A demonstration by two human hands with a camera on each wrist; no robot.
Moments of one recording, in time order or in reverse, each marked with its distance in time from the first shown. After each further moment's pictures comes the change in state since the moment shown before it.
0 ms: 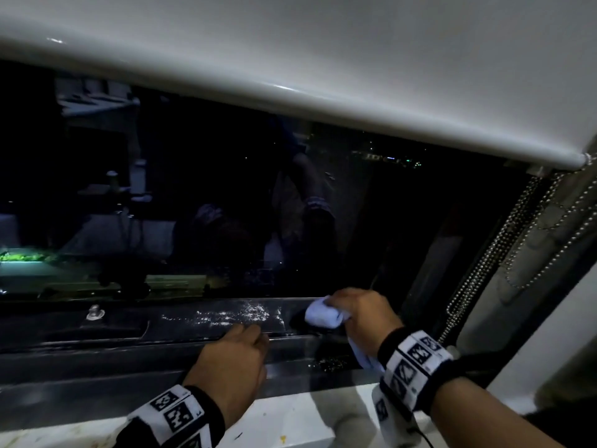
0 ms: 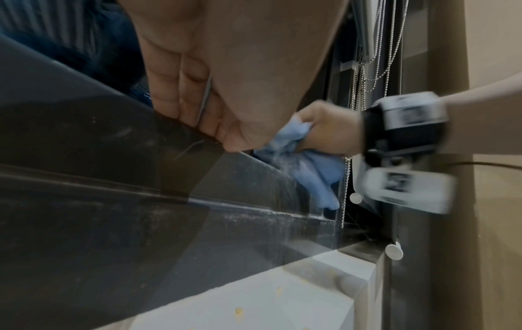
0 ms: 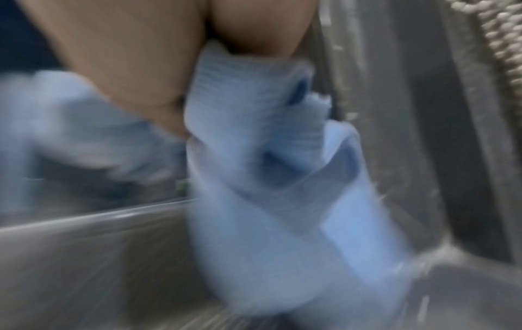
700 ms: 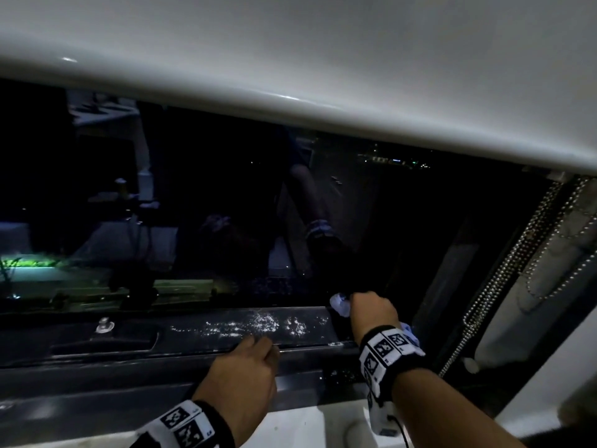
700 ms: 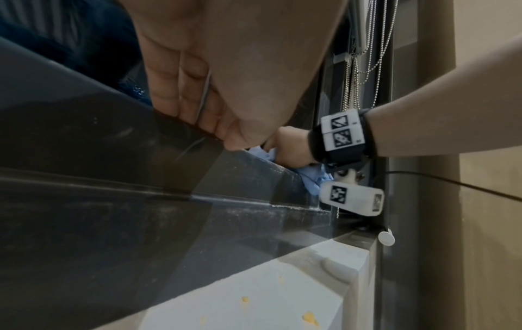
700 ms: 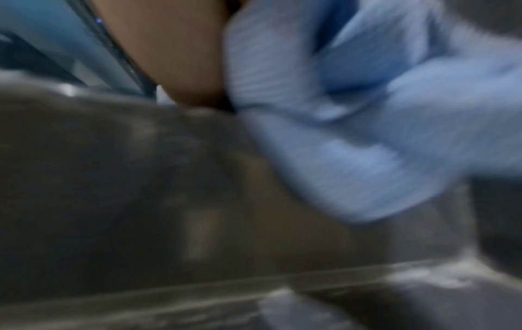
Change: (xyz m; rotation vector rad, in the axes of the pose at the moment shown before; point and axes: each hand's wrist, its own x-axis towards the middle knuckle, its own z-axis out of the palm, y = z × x) left_hand 0.000 -0.003 0.003 0.054 0.020 0.040; right_hand 0.037 0.005 0.017 -0.272 -0.180 0.593
